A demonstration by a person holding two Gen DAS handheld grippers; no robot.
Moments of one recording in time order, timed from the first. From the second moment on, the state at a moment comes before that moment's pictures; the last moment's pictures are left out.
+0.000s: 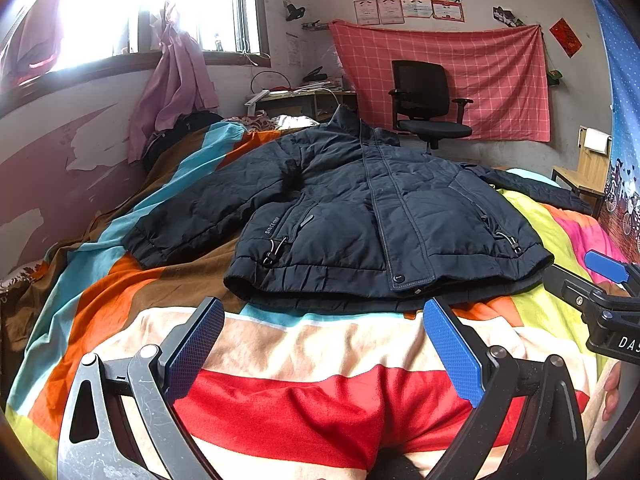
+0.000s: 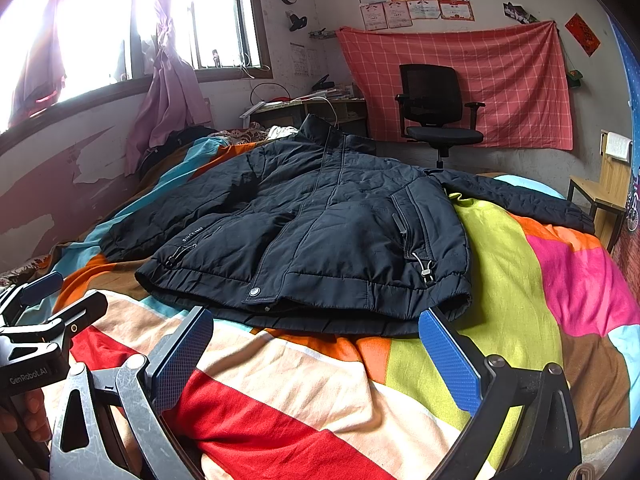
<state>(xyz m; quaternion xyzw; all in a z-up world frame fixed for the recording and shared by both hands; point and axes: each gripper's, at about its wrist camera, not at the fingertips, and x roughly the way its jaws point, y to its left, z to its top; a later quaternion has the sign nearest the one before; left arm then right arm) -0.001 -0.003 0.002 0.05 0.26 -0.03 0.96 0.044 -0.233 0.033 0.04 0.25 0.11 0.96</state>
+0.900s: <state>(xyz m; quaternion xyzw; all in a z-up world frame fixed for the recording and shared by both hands) 0.002 -0.009 0.000 0.05 0.28 -0.02 0.96 0.047 -0.235 0.029 0.05 0.26 0.11 0.96</state>
